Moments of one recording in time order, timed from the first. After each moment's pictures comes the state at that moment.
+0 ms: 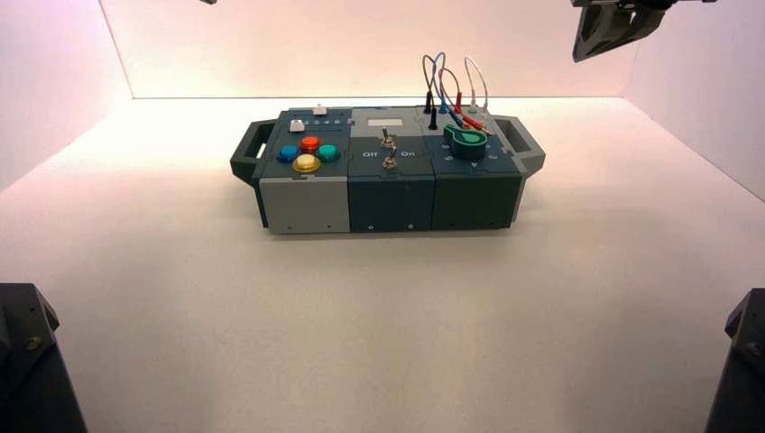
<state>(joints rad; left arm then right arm) -0.23 -0.29 0.71 -0.10 0.42 0.08 0.22 -0.37 0.88 -0.01 0.42 0.01</state>
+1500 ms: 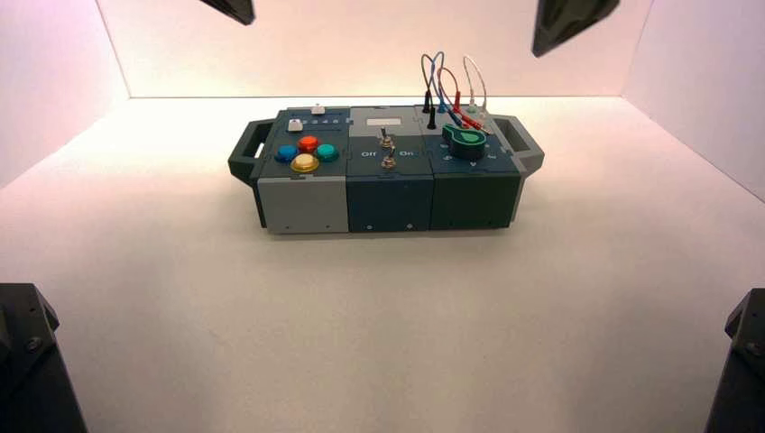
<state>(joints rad) -0.29 -0.27 0.64 -0.40 0.75 0.49 0.30 -0.28 0.68 0.22 0.76 -0.32</state>
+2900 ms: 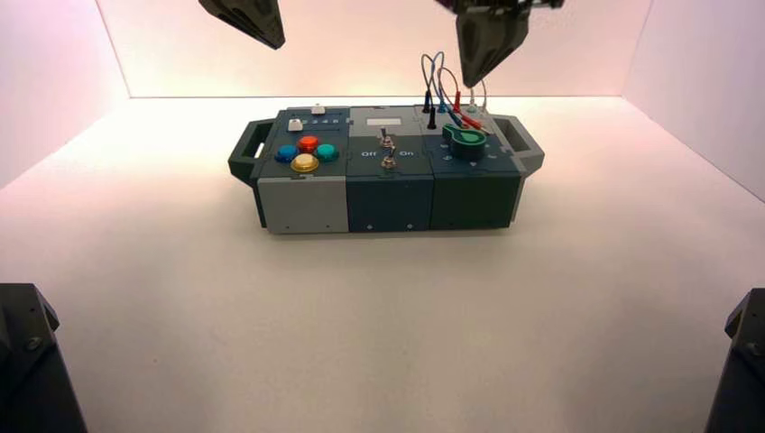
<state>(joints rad) -0.31 -0.20 0.63 -0.53 0.86 0.58 0.50 0.00 0.49 0.06 0.81 -0.07</state>
